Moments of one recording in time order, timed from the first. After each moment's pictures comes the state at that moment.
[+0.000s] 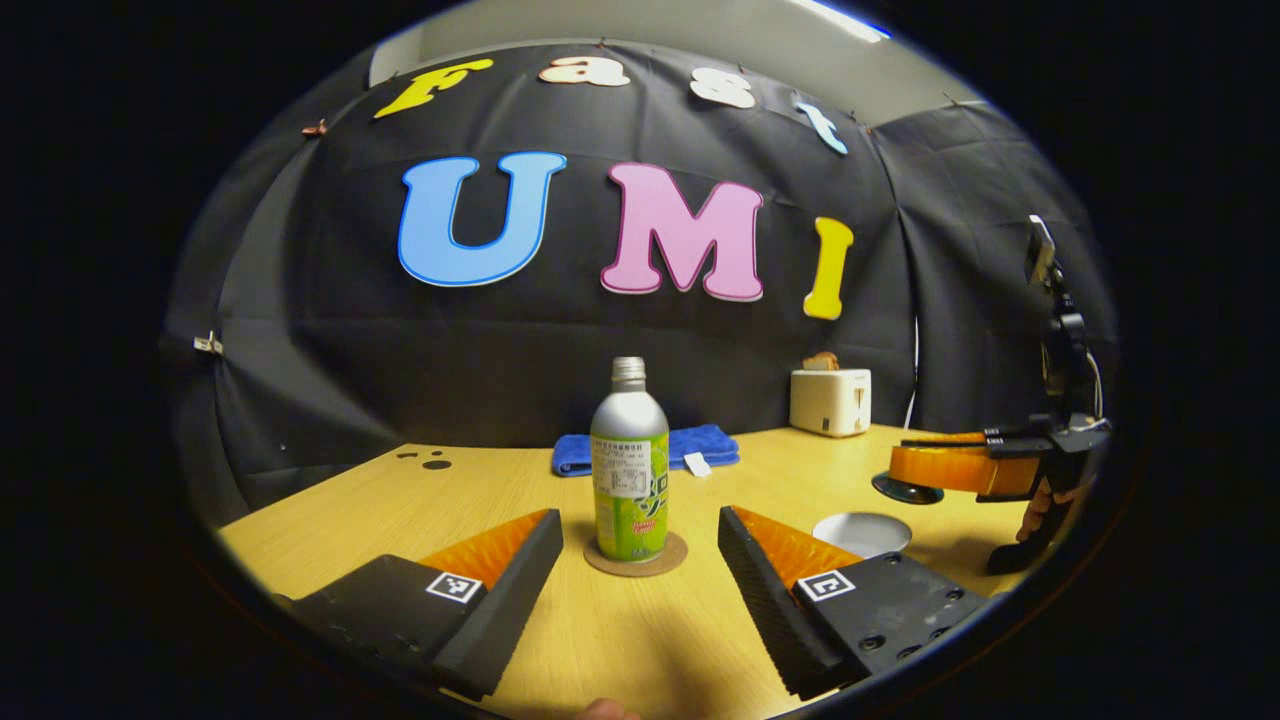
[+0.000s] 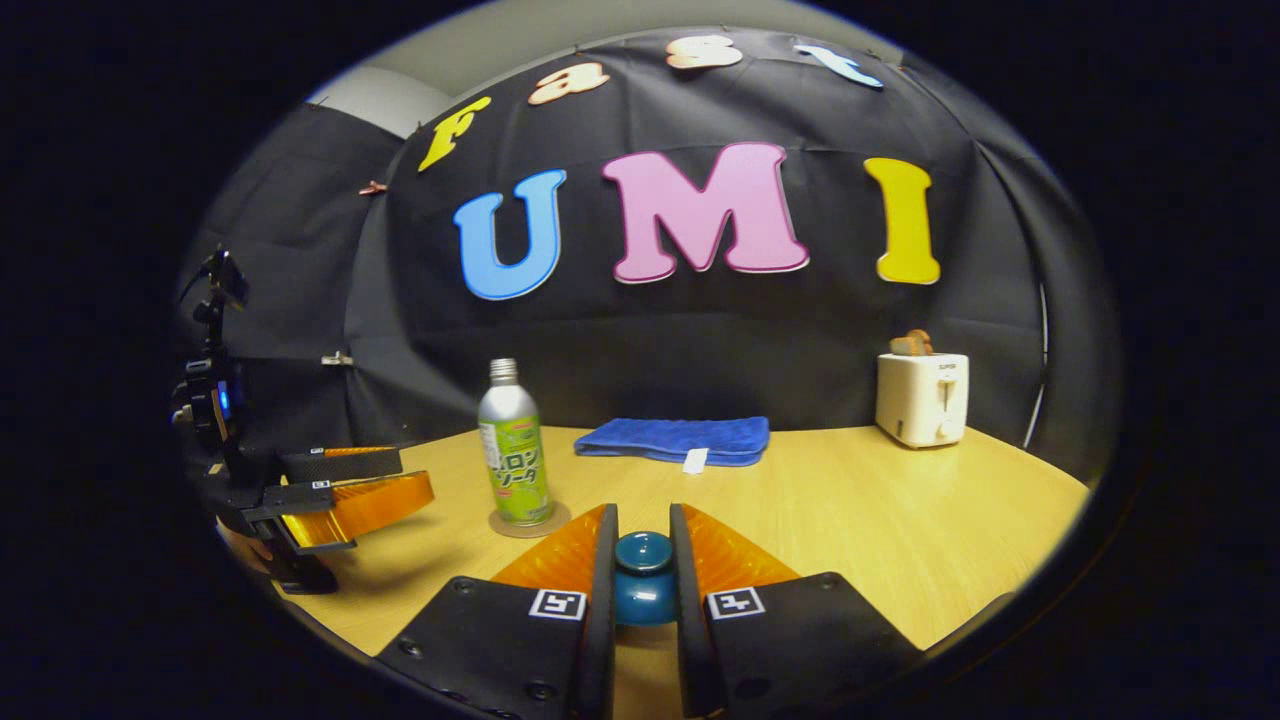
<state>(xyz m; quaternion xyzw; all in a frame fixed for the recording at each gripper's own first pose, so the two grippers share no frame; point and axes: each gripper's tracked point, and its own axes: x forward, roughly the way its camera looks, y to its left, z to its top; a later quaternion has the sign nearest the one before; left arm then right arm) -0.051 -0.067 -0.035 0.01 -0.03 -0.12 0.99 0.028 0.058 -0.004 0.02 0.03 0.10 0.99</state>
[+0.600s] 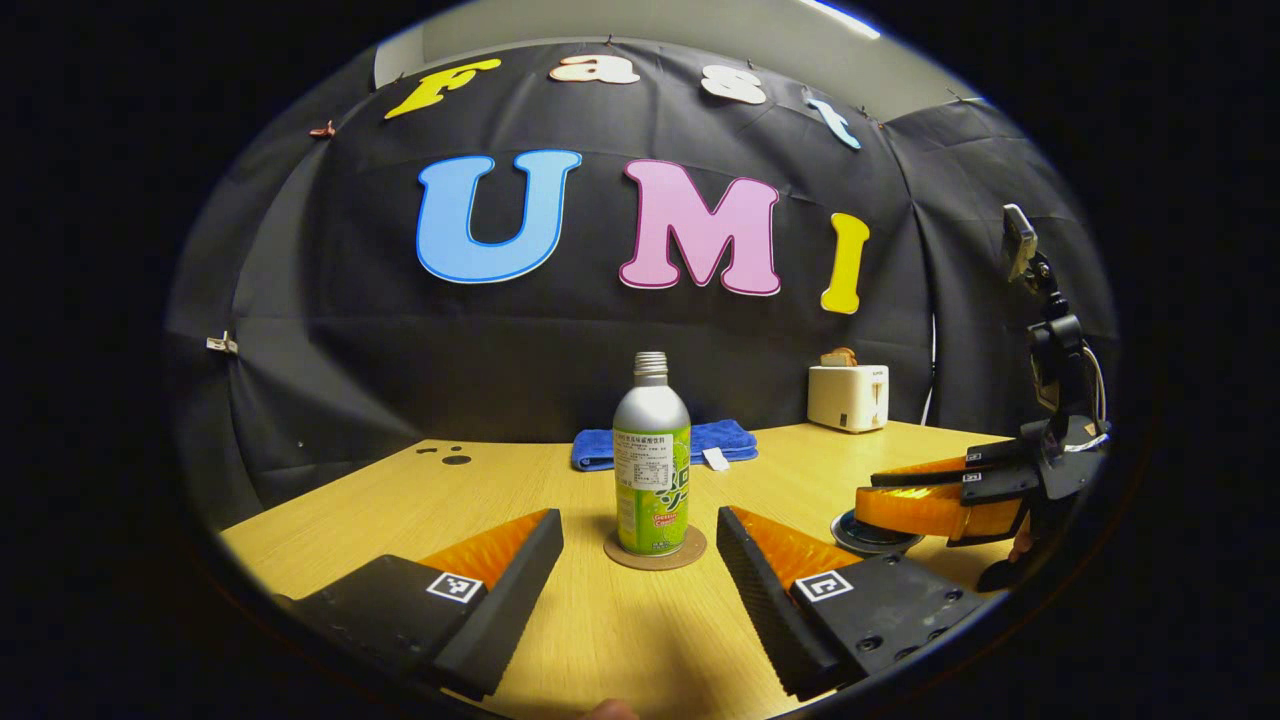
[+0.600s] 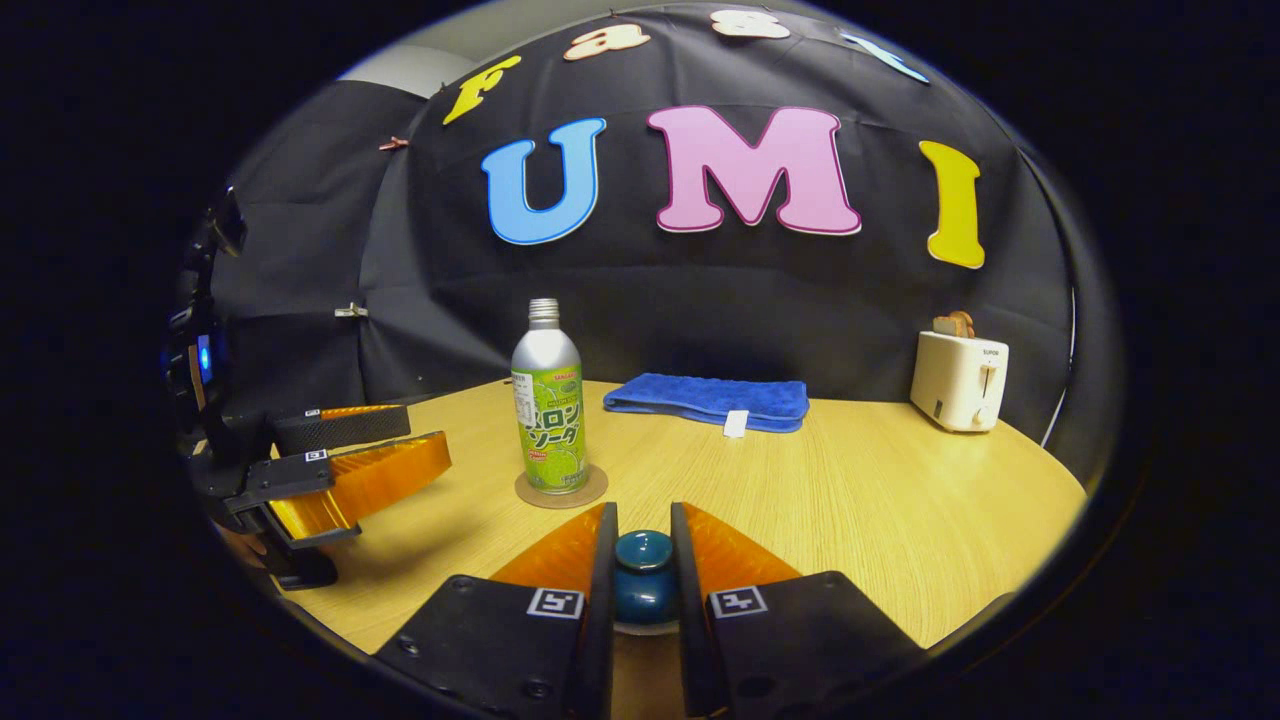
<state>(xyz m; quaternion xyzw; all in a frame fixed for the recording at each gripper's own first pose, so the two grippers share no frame) -0.050 -0.056 -0.040 0.00 -0.01 -0.10 0.99 0.040 0.082 -0.031 -0.01 0.09 0.11 0.99</state>
